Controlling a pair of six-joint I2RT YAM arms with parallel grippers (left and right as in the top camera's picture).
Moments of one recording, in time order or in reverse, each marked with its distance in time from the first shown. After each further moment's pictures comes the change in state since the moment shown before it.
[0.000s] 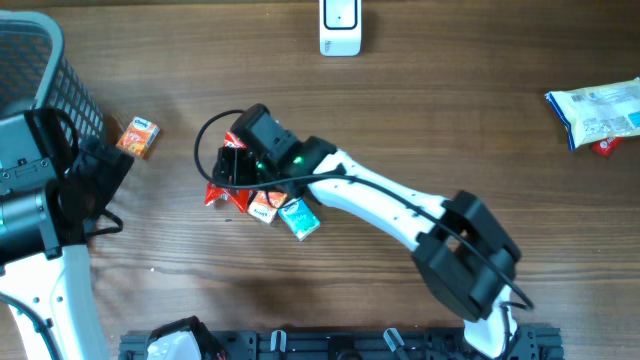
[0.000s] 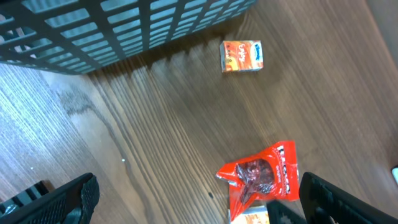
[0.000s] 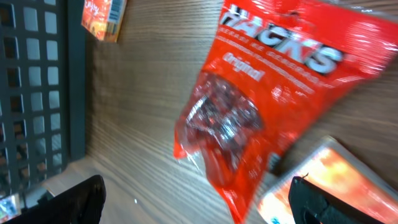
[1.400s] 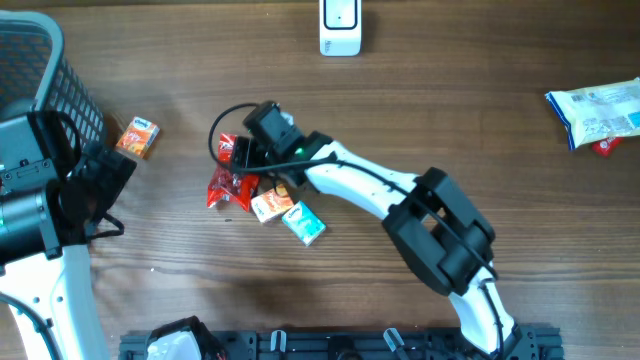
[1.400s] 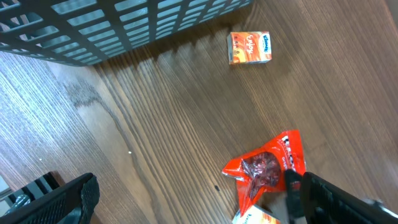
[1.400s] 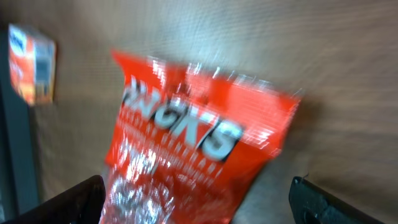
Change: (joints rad) left arm 0.000 0.000 0.000 -0.033 0.000 0.000; right arm -0.064 0.141 0.000 0.079 0.053 0.005
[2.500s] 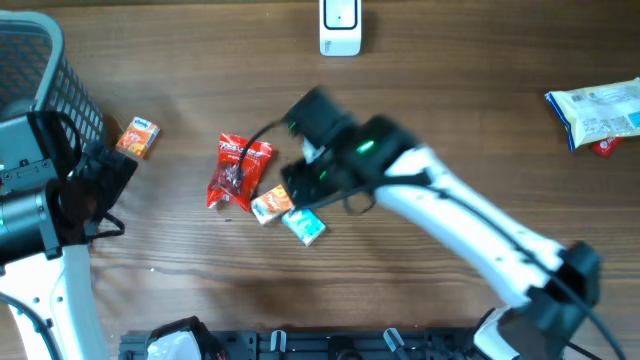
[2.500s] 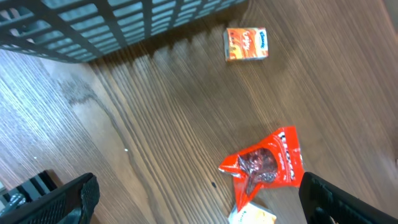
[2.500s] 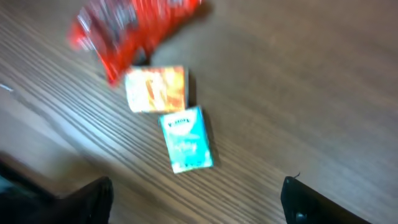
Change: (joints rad) left arm 0.000 0.000 0.000 0.000 0.025 0.000; right arm 0.011 -0.455 0.035 -0.760 0.156 -0.600
